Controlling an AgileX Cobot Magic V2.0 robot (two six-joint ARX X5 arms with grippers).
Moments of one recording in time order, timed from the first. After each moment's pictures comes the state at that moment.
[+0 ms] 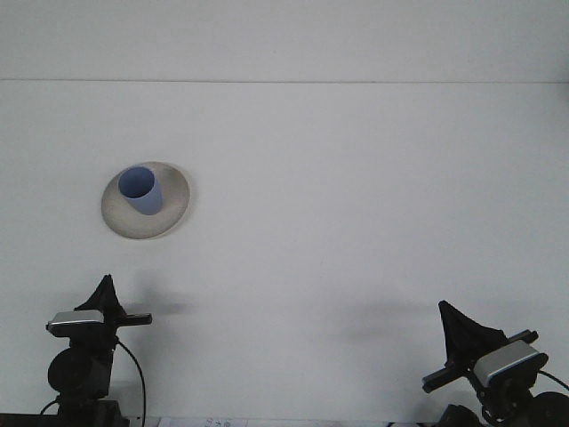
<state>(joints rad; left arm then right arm) -0.03 0.00 0.03 0.04 -0.16 0.06 0.87 0.12 0.70 -0.70 0.45 0.13</state>
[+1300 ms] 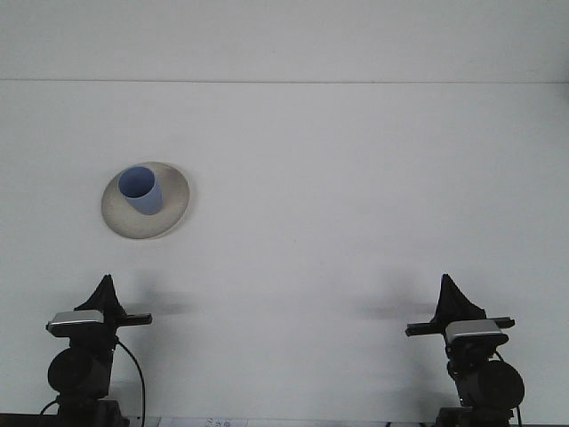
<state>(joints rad) -0.03 0.00 0.03 0.04 -0.16 0.06 0.02 0.00 0.06 -0.01 -0.09 0.04</state>
